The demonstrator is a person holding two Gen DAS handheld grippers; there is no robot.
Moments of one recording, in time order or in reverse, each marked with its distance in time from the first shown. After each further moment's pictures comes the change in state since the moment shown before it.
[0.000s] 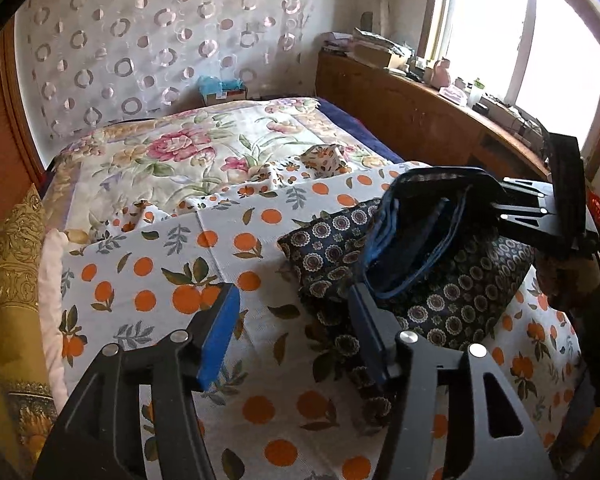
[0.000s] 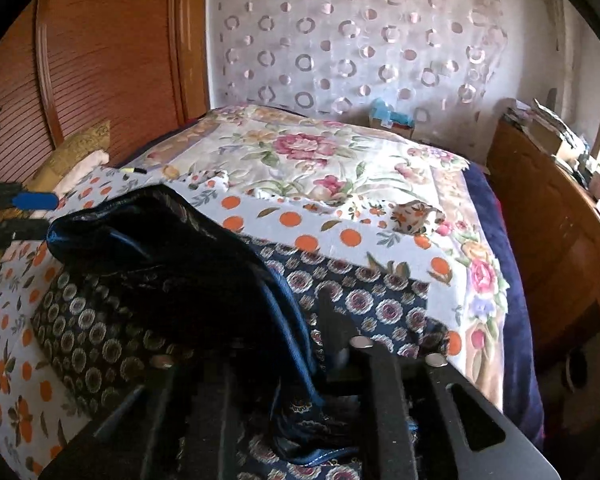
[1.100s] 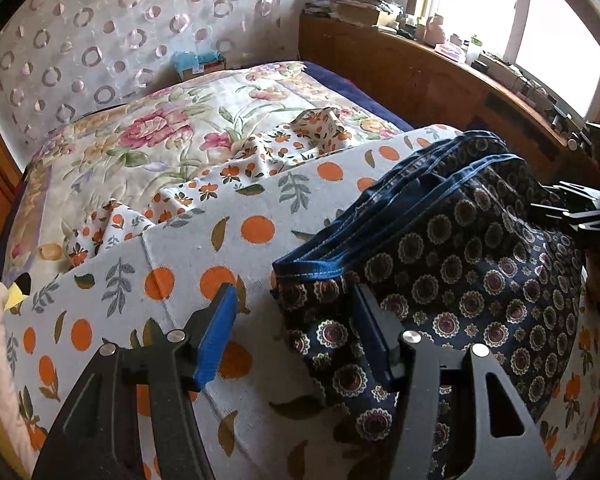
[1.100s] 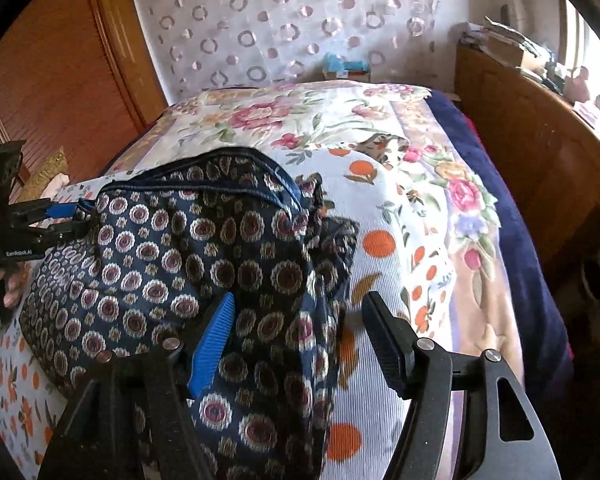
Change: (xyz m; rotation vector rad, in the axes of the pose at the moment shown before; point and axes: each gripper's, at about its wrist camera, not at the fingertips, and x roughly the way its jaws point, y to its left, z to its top) left arm 0.102 0.002 0.034 0.091 0.129 -0.012; right arm -0.004 -0.060 -0.040 0.237 0.116 0.022
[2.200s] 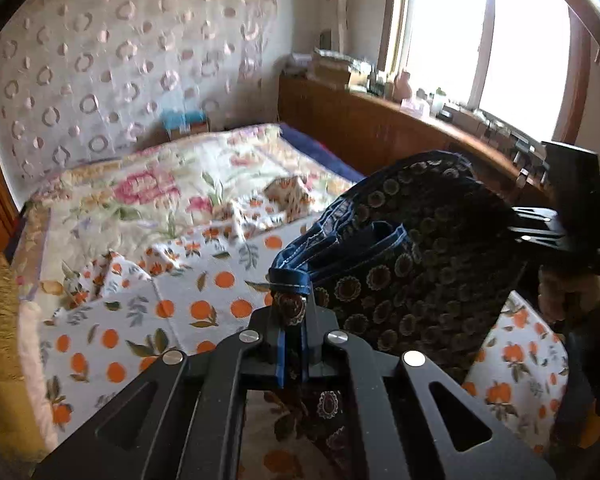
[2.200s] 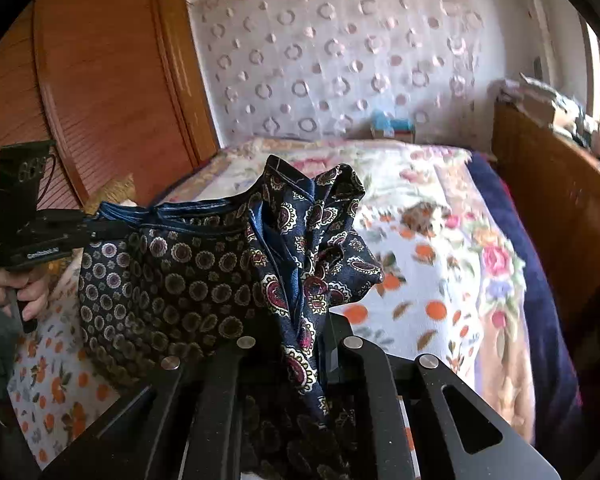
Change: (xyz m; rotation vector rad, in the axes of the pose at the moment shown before) left arm -0.109 -0.031 -0.007 0.013 -0.236 -0.066; right arm -0.050 0.029 -0.006 -0.100 -0.216 0.102
